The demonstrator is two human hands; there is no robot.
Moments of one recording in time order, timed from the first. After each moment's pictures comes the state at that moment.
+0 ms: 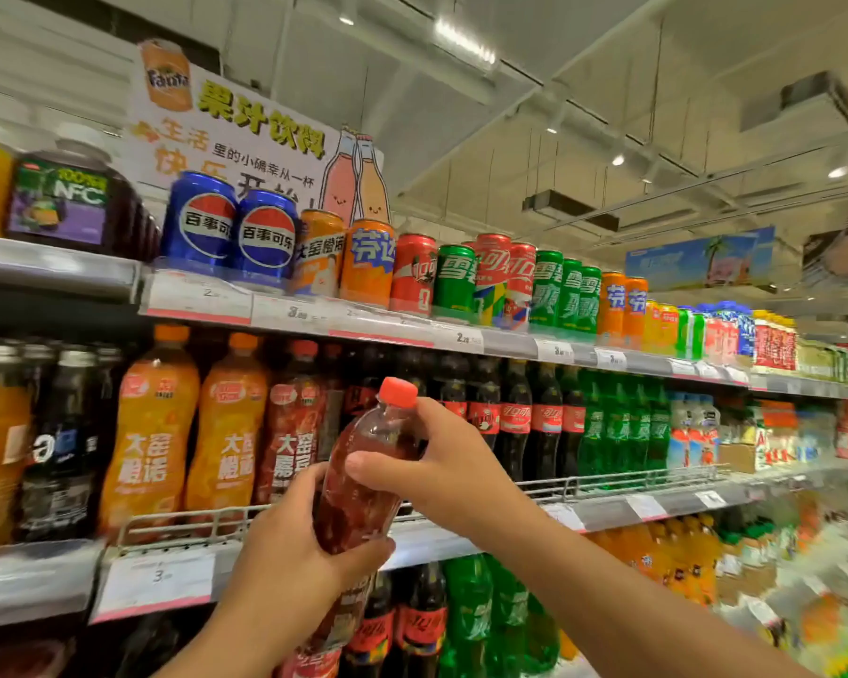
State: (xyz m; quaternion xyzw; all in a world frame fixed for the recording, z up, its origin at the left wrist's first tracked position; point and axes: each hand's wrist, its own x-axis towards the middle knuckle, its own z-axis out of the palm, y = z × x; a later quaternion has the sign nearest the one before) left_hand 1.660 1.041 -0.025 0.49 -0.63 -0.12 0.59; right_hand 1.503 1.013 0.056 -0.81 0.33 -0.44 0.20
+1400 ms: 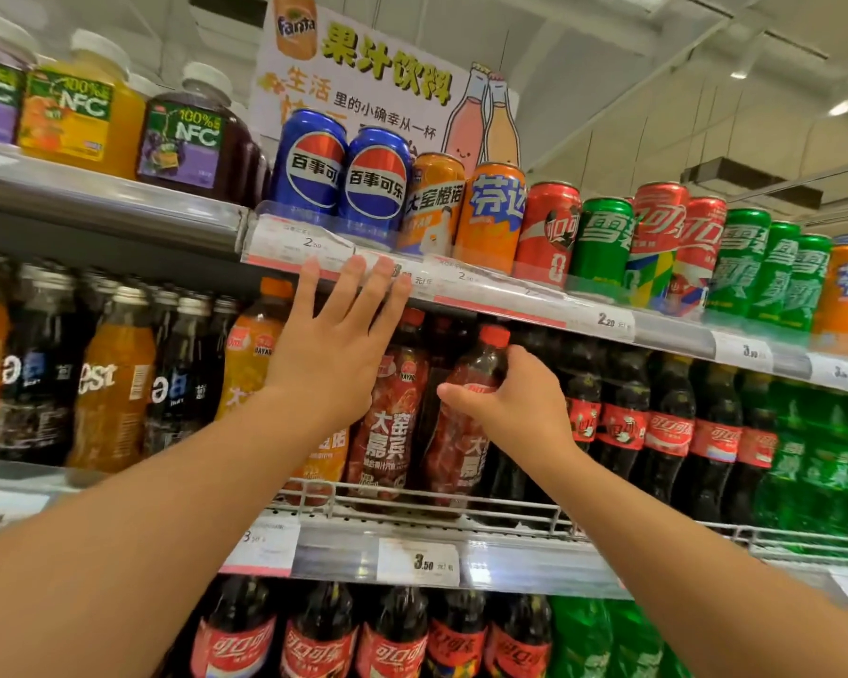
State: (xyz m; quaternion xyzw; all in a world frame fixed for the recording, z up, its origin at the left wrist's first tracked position) left_hand 1.745 0.951 0.066 0.67 -0.50 0.52 0.14; right_hand 1.555 0.853 0.063 -0.80 0.38 -0.47 0.03
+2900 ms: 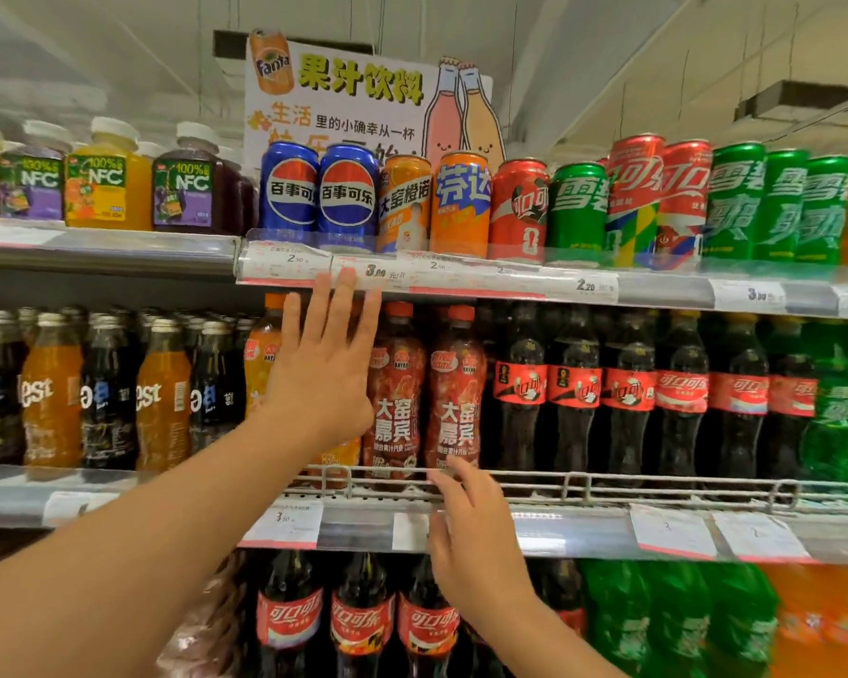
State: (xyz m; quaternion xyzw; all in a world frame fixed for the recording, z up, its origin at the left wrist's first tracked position) left_hand 1.722 0.973 0.054 0.71 -0.50 0.47 0.16; right_hand 1.551 0.891 -0.094 -0.87 0.28 -0.41 0.01
